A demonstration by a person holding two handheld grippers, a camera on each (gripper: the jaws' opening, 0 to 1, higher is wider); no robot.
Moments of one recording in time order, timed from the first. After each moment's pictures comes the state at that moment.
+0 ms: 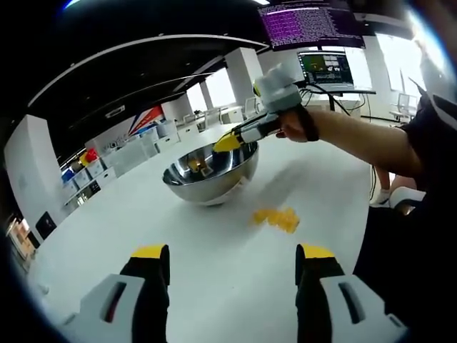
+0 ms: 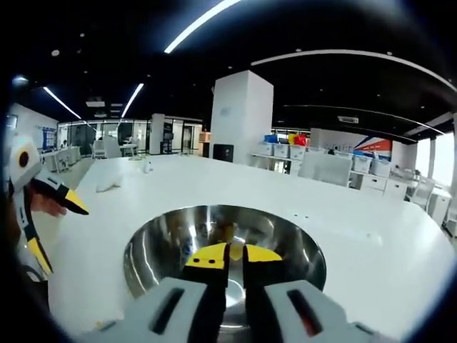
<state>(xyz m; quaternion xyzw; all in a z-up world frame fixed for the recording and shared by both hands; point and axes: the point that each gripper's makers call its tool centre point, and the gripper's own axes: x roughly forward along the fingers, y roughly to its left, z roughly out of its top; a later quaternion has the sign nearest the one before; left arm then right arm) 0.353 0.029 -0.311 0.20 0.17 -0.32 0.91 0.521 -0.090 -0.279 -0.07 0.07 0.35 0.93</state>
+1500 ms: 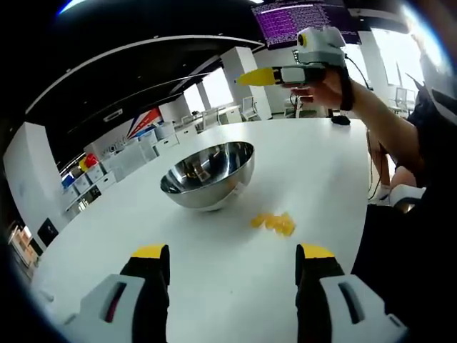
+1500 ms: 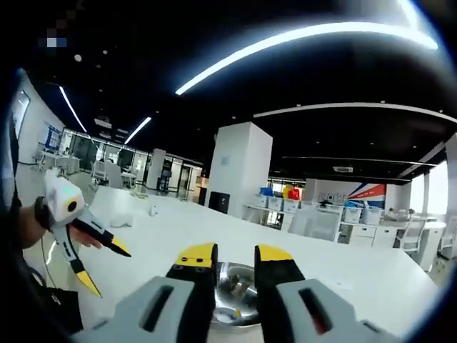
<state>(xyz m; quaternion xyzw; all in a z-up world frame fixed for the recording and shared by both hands) 0.350 0.021 -0.302 0.22 0.16 -0.33 0.91 0.427 -0.138 -0.158 -0.07 -0.09 0.35 0.93</state>
